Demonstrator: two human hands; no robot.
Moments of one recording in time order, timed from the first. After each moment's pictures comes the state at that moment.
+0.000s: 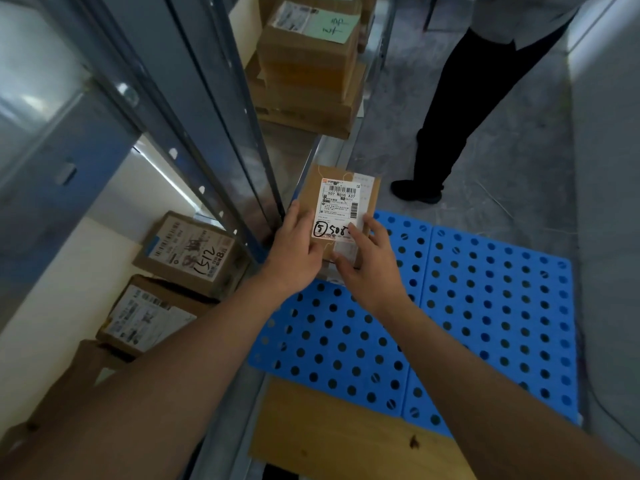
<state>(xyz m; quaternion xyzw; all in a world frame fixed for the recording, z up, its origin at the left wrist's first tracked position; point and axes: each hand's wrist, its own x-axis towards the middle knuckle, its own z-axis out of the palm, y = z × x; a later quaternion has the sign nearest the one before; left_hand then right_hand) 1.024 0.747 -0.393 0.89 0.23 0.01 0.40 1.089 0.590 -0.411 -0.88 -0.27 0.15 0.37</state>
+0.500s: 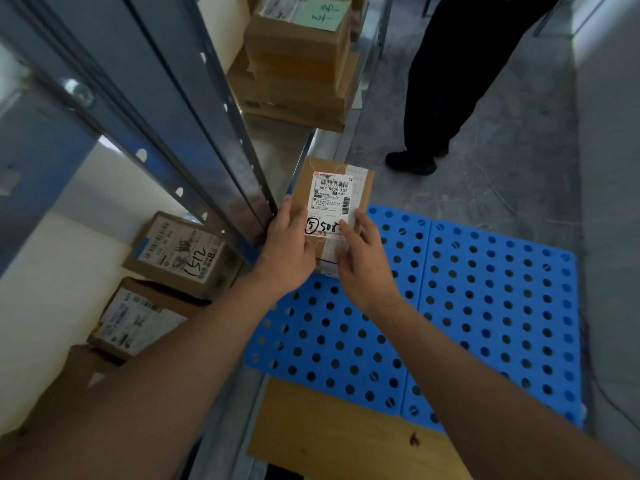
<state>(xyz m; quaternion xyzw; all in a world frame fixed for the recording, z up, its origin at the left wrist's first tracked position) 1.026 0.746 -0.396 0.91 0.24 -0.01 0.33 1.089 0.594 -0.422 -0.87 -0.29 0.14 0.37</state>
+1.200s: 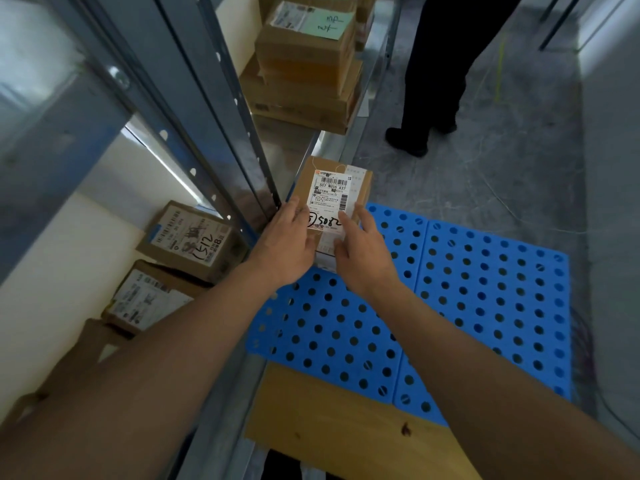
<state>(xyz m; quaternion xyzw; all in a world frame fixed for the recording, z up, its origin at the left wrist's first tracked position) 1.013 0.738 -0.368 0.95 0.21 -0.06 0.22 1.088 0.591 -0.392 -0.90 -0.30 0.15 0.29</state>
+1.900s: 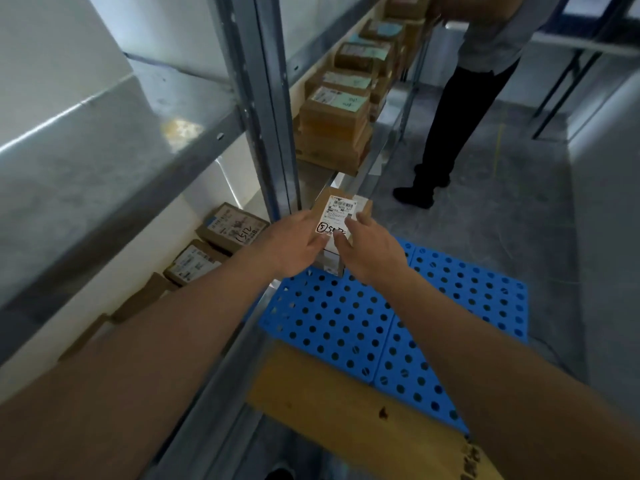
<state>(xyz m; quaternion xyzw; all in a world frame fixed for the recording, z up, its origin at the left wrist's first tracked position) 0.930 0.684 -0.240 0.96 0.18 -0.04 0.21 1.036 0.542 -0.257 -0.90 -0.39 0.11 0.15</state>
